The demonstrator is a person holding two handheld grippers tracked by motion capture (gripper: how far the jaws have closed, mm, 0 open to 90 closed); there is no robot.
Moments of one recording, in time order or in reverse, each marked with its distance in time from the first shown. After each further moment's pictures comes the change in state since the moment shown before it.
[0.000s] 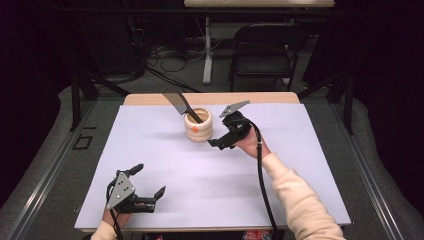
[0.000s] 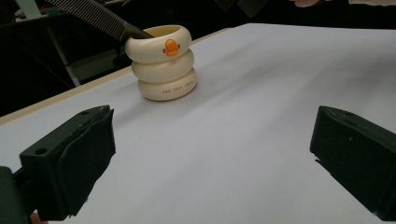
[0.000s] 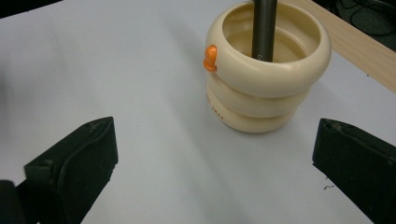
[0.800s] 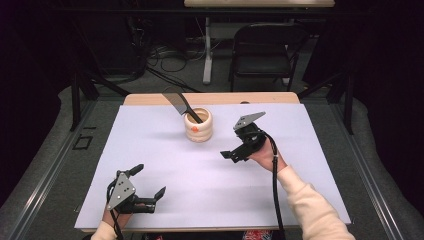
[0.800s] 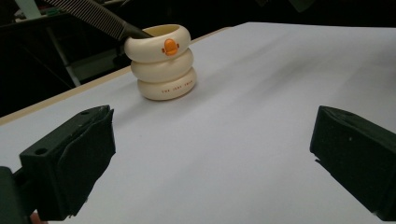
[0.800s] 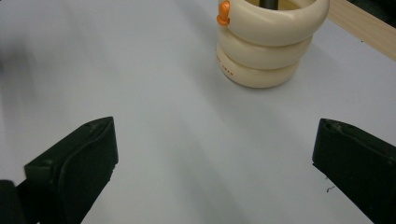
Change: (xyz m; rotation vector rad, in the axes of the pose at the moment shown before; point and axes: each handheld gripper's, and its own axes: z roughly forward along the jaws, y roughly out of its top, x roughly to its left) left arm -0.001 0.000 0.000 0.003 0.002 0.003; right arm 0.017 -0.034 -0.039 0.020 -0.014 0.004
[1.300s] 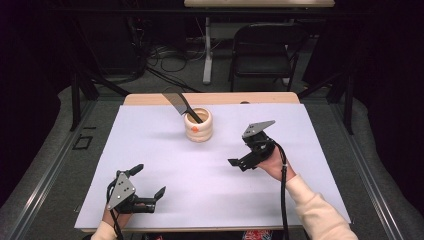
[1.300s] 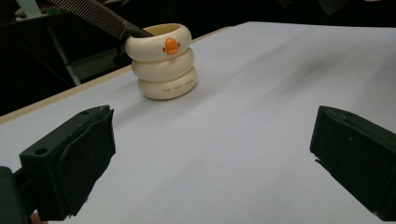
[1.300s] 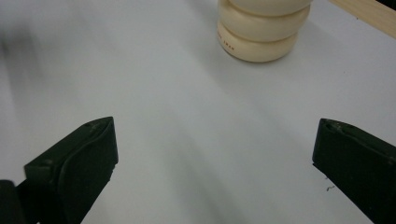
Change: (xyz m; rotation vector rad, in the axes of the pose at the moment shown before) left arm 0.001 -0.001 0.000 0.004 0.002 0.000; right arm 0.008 -0.026 -0.018 0.004 -0.019 0.021
